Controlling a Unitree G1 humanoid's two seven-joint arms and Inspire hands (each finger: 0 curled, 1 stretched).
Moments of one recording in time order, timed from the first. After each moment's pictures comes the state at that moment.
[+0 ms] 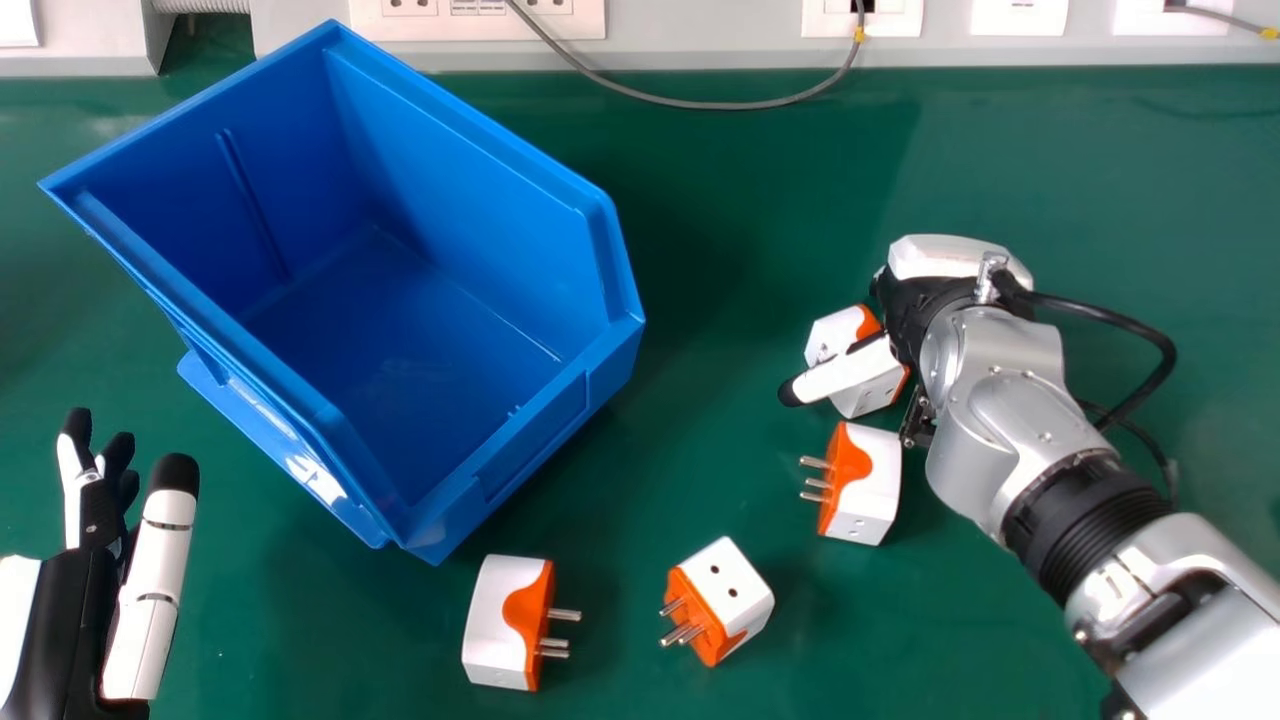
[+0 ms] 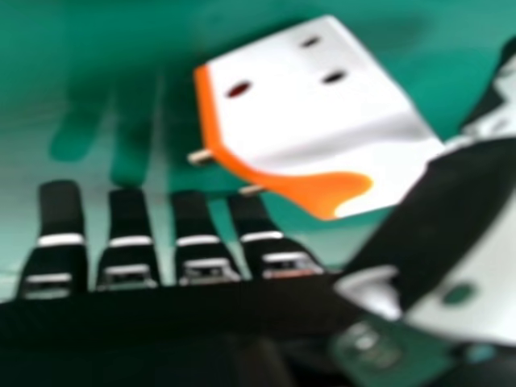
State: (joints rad) left arm 0.56 0.13 0.31 -0.30 0.05 -0.12 -0.06; right arm -0.84 -0.23 0.58 0.85 -0.78 0.57 0.30
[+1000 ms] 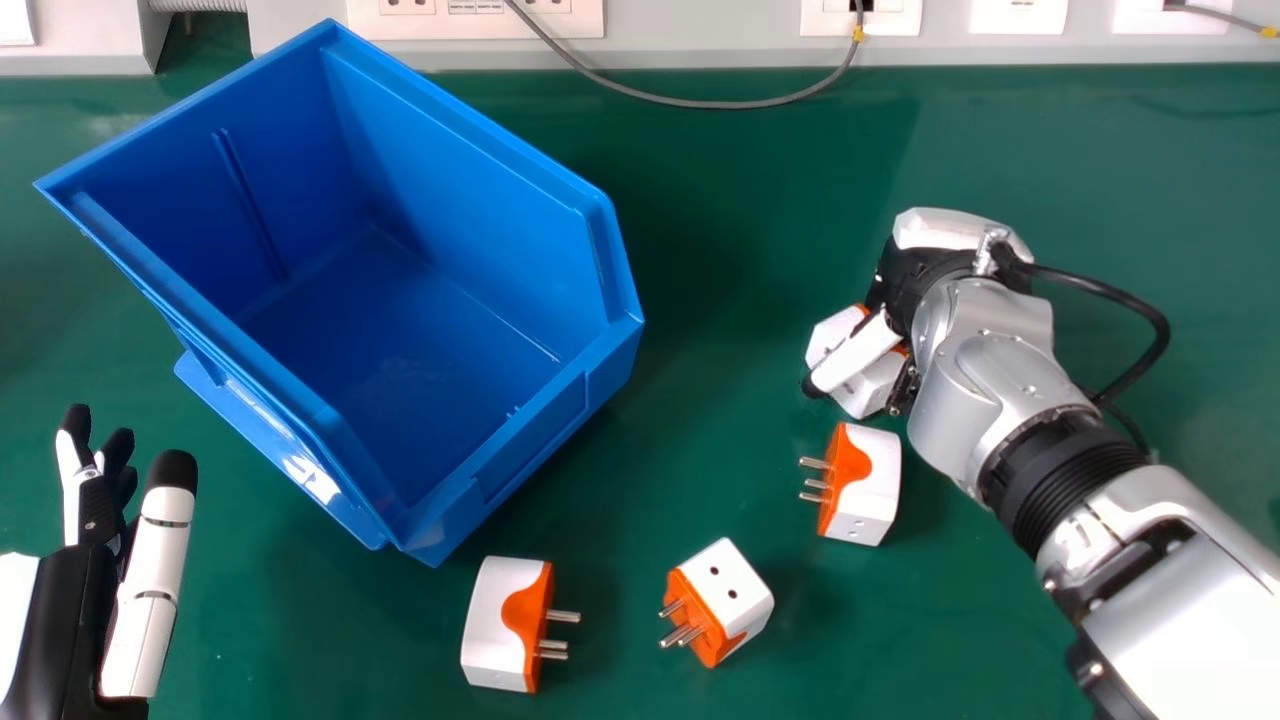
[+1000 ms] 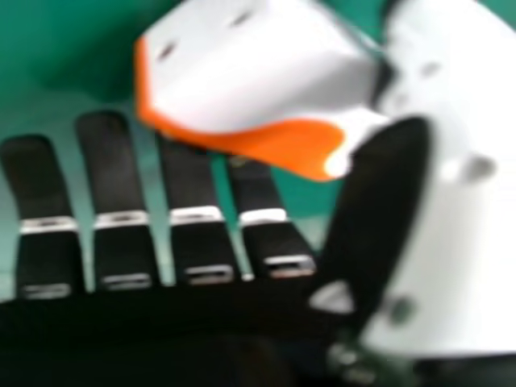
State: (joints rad) left arm 0.56 0.13 0.31 -0.31 0.04 -0.12 -0.06; right arm -0.93 -0.18 0.55 0.98 -0.71 0.58 0.25
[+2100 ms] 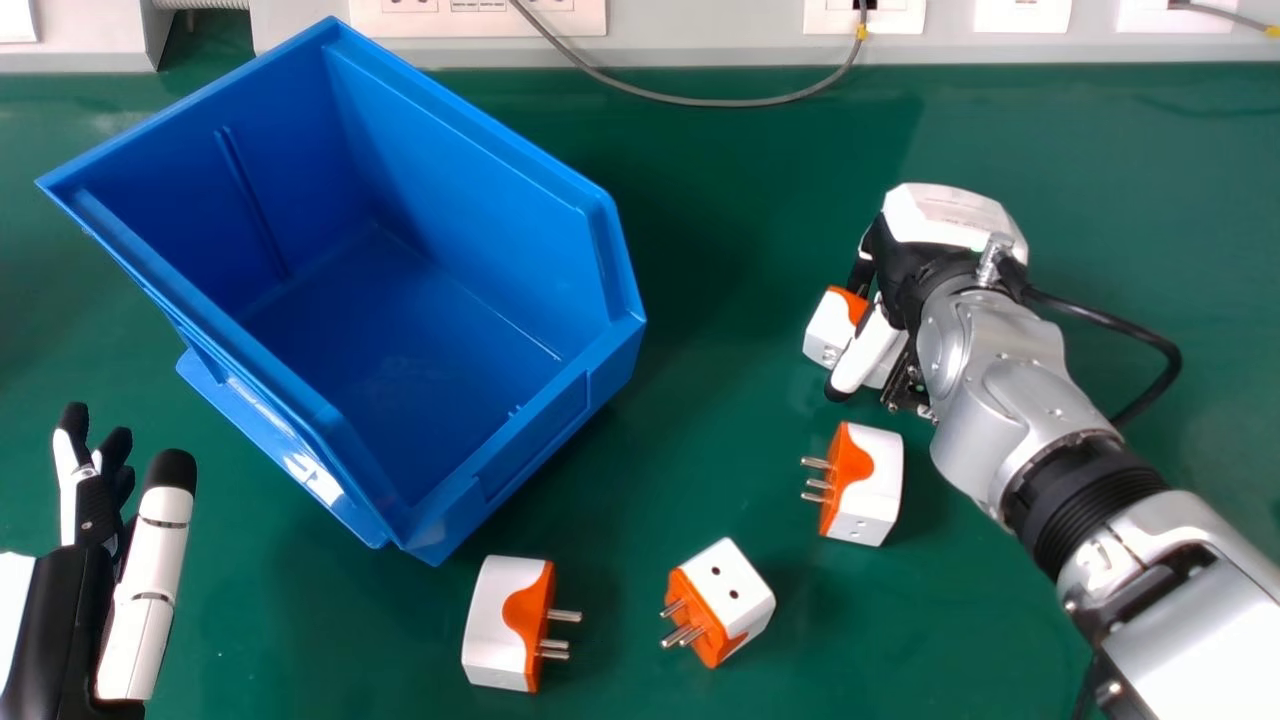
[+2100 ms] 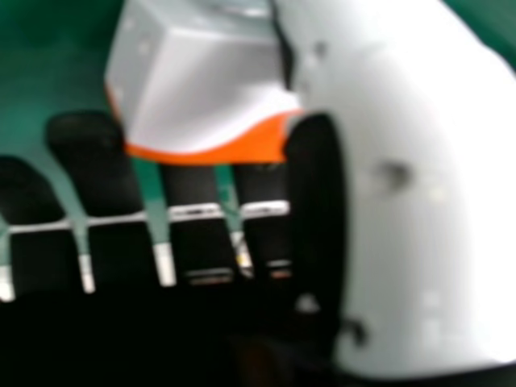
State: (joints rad) left arm 0.59 0.13 0.31 -0.35 0.04 -0.10 -0.07; right arm -0.87 -0.21 0.52 0.96 -0.69 0.43 0.06
